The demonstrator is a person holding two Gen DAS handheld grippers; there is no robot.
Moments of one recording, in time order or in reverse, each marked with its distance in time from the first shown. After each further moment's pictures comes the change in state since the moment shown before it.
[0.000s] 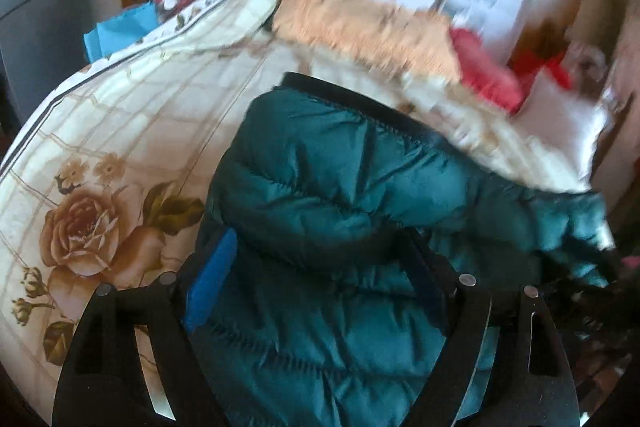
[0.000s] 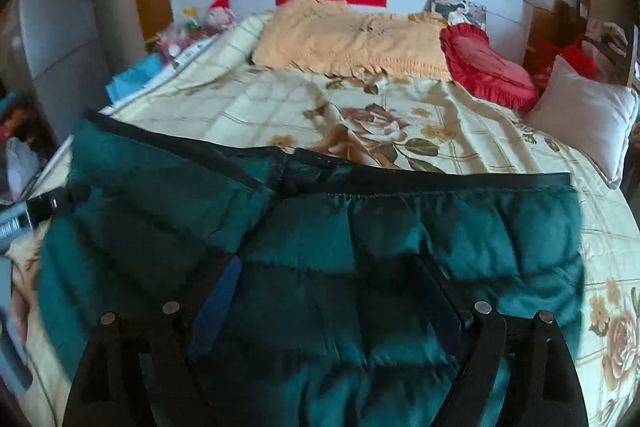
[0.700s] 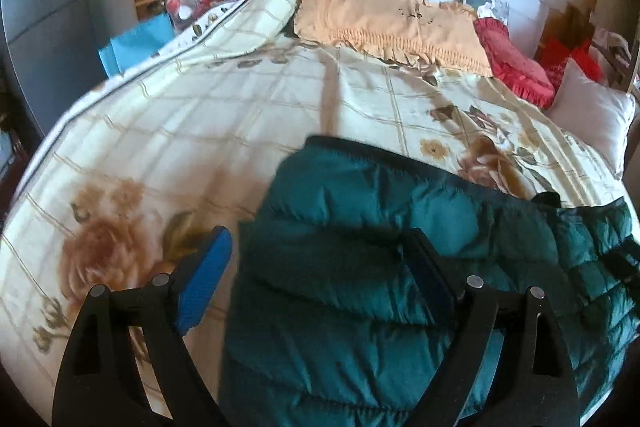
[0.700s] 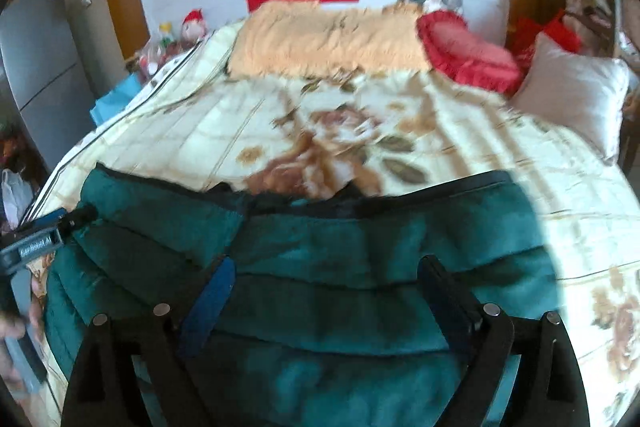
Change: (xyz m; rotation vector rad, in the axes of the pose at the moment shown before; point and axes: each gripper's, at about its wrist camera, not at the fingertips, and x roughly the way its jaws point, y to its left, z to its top) left arm 0.021 0.005 0.020 0.040 -0.035 0.105; right arm -0.007 -0.048 0.007 0.088 -0.024 -0.018
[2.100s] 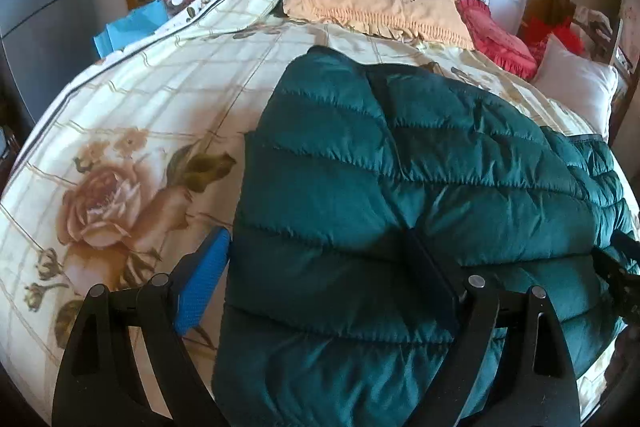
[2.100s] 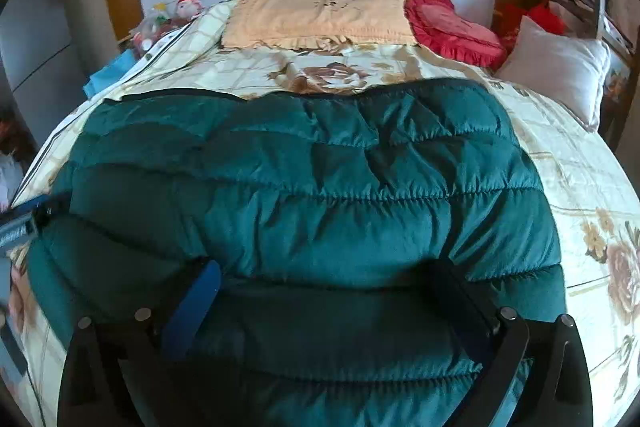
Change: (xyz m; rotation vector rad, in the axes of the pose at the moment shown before) left arm -0.021 0.010 -0.070 0.023 0.028 -0.056; right arm -0.004 0.015 -0.077 0.000 0.056 -0.039
